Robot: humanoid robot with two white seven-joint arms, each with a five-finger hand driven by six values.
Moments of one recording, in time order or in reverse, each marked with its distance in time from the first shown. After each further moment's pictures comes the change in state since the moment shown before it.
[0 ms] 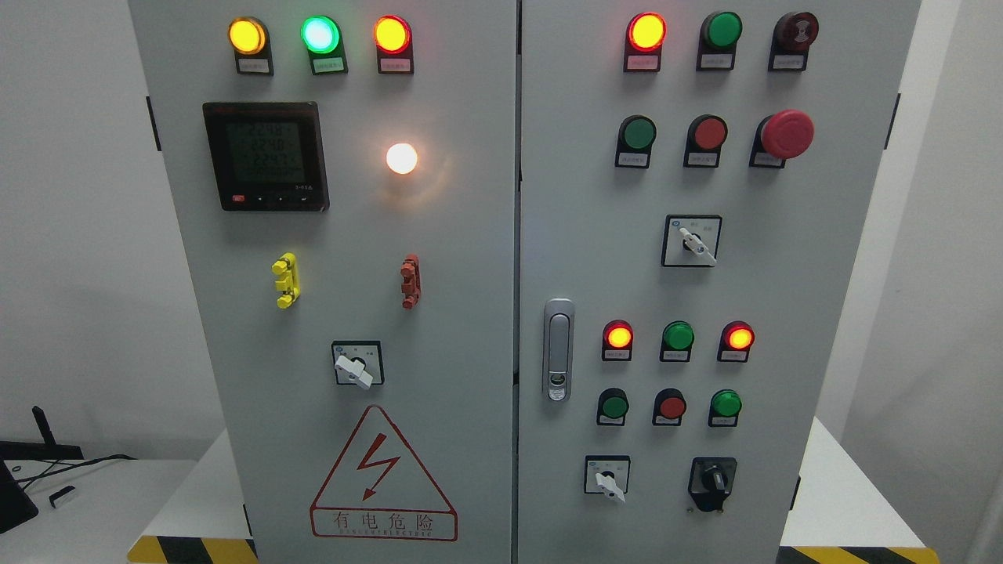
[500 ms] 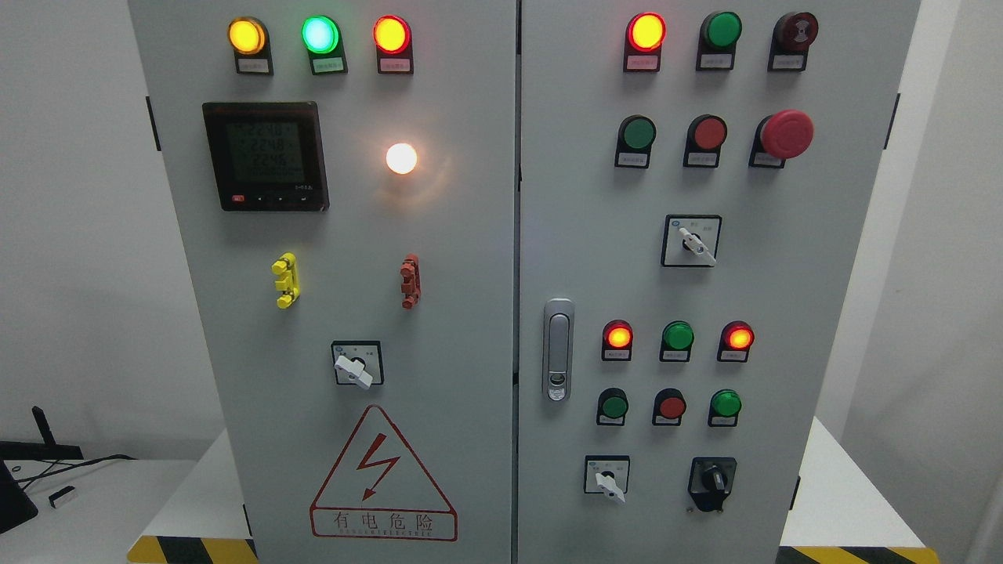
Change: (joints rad) left arm 0.000 0.000 0.000 0.000 0.000 0.000 0.000; right arm 0.001 0.003 0.000 -0.003 0.000 0.000 0.000
